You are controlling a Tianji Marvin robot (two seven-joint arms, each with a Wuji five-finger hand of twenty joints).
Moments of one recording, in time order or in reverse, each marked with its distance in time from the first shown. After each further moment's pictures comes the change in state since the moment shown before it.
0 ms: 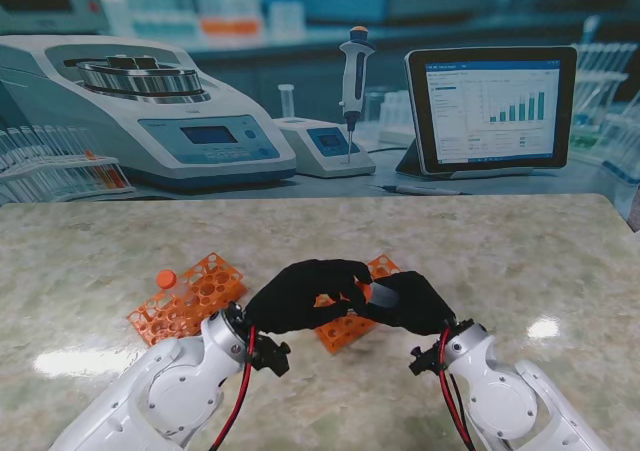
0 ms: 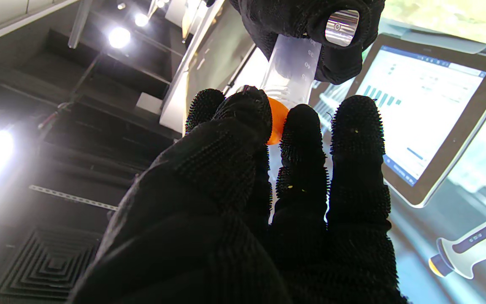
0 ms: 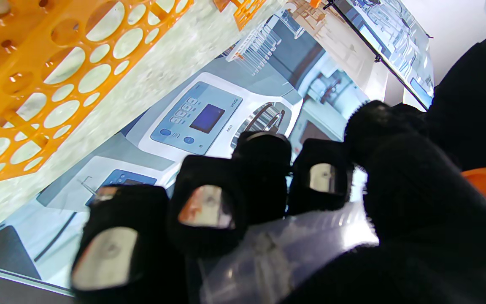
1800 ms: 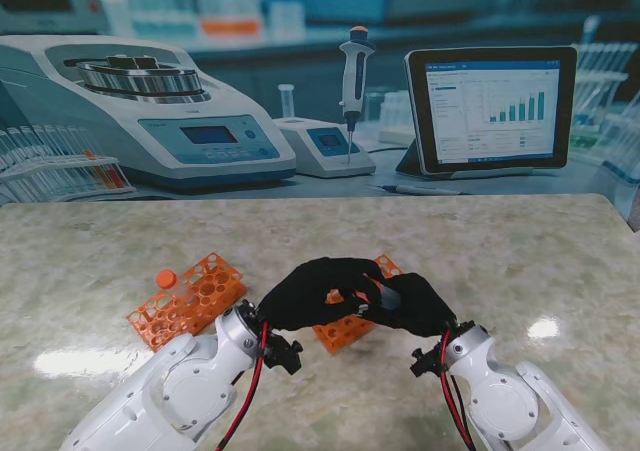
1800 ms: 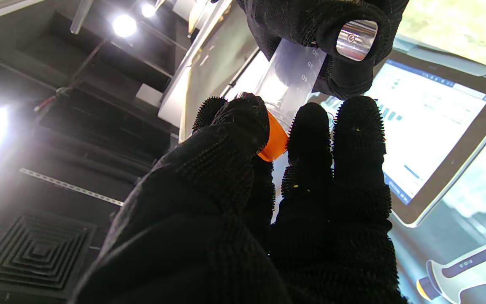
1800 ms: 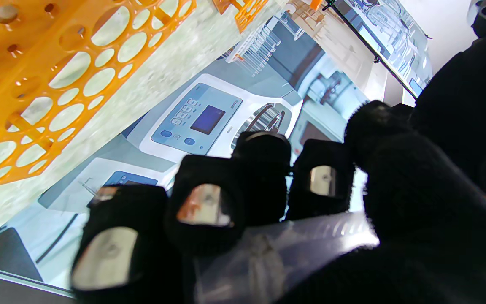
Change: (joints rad) left arm -0.058 -0.012 0.068 0.053 -0.084 0.023 -0.005; right arm 0.000 0.004 -0.001 0.010 0.004 -0.013 -0.001; left_hand 0.000 0.045 -0.016 -0.001 -0.051 0.031 -0.130 -0.039 -0.001 0.036 -0.037 -0.111 0.002 0.060 -0.032 -0.089 -0.001 0.009 -0.047 0.000; right_hand 0.000 0.000 0.000 0.000 0.000 -0.006 0.013 0.014 0.000 0.002 0.000 0.000 -0.002 0.008 -0.002 -0.002 0.000 0.000 0.000 0.000
